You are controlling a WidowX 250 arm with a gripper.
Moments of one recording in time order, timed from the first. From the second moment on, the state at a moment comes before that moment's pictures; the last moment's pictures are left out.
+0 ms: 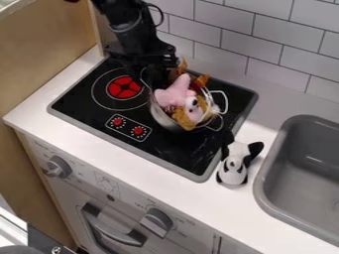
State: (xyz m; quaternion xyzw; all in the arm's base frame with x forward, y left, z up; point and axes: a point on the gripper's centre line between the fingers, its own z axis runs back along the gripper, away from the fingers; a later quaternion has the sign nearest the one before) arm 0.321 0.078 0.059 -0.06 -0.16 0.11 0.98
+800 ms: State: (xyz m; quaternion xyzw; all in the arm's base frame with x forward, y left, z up) arm 0.323 0.099 0.076 -0.08 -0.15 0.10 0.98
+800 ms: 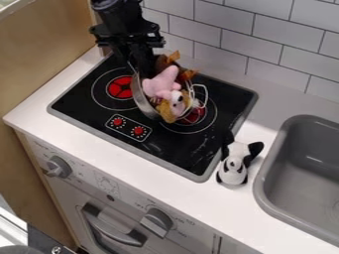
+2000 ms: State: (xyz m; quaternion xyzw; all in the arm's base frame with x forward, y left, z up) arm 0.317 0.125 0.090 -0.09 -0.10 0.06 0.99
